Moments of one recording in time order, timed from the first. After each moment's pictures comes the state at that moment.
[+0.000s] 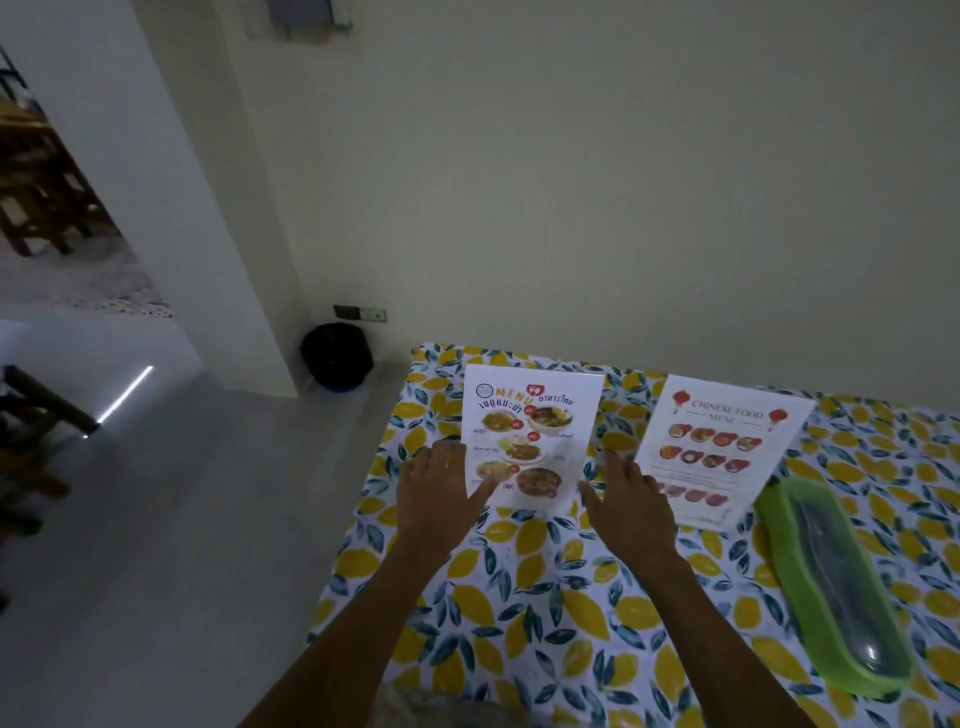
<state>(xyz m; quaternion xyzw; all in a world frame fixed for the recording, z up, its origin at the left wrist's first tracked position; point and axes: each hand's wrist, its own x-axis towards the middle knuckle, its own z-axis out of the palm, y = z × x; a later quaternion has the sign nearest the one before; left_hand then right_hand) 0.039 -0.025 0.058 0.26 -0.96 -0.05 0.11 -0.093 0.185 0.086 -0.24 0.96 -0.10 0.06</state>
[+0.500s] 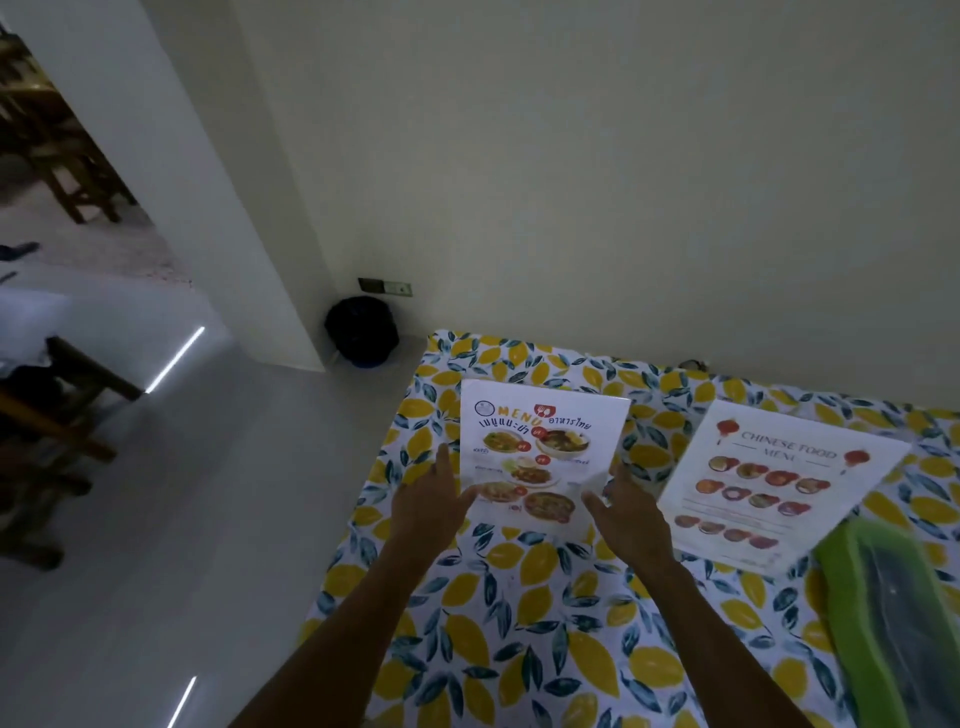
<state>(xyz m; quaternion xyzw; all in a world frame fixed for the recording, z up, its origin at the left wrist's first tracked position) -0.019 -0.060 0.023 0.37 -0.91 -0.17 -0.04 -0.177 0.147 0.025 -0.17 0.93 -0.24 0.22</state>
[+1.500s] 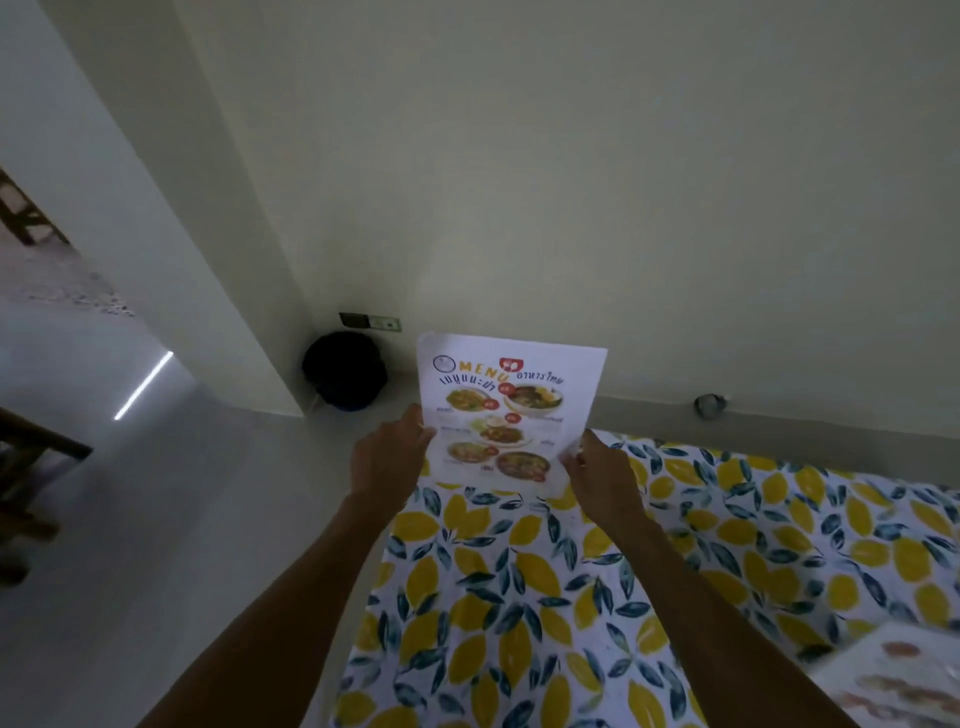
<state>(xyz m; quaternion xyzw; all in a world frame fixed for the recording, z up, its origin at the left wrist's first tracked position) -0.173 -0.302 0.031 0.32 -0.94 -0.08 0.12 -0.336 -0.073 0.017 -0.27 0.90 -0.30 0.14</state>
